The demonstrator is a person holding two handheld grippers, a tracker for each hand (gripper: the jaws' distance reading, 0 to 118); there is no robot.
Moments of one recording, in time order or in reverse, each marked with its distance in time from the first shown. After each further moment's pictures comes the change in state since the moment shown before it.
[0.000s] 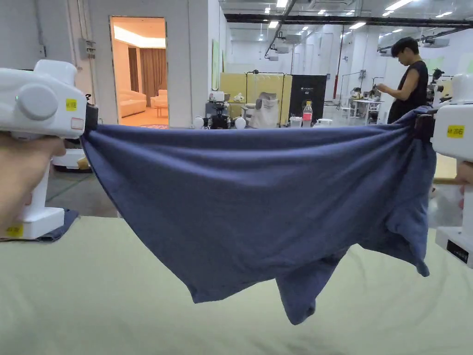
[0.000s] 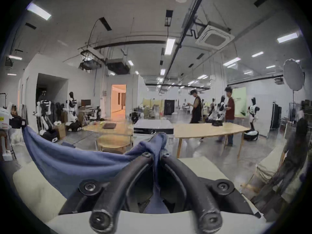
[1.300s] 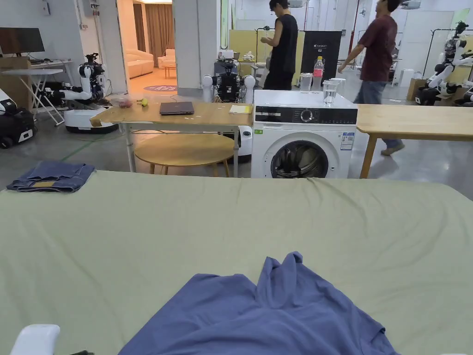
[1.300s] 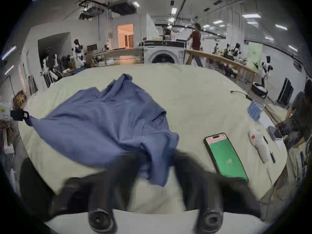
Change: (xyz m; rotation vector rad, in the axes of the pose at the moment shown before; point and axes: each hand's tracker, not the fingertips) left arm 0.008 -0.402 0.147 -0.515 -0.055 0.013; right arm 0.011 -0.394 0.183 -0.605 0.119 0.024
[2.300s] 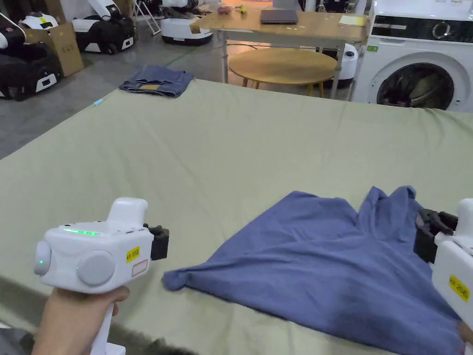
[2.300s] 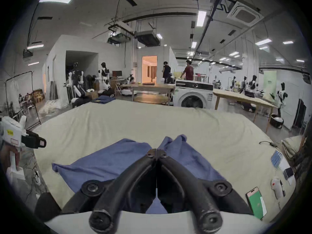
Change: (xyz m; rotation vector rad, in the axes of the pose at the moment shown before) left arm -0.077 -0.016 0.003 -0.001 -0.044 0.141; right arm -0.176 0.095 -0.011 0.304 0.164 0.116
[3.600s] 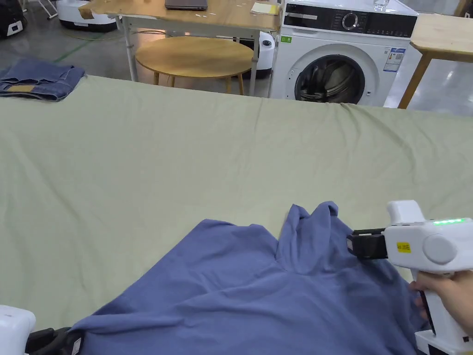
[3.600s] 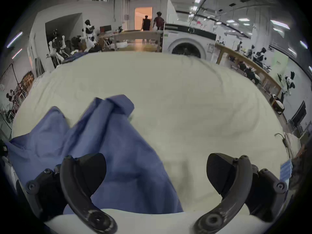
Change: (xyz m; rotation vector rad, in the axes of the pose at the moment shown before) left arm 0.089 0.022 -0.030 -0.072 -0.136 -0.145; right arm 0.197 -0.020 -0.253 -0.511 -0.028 -0.003
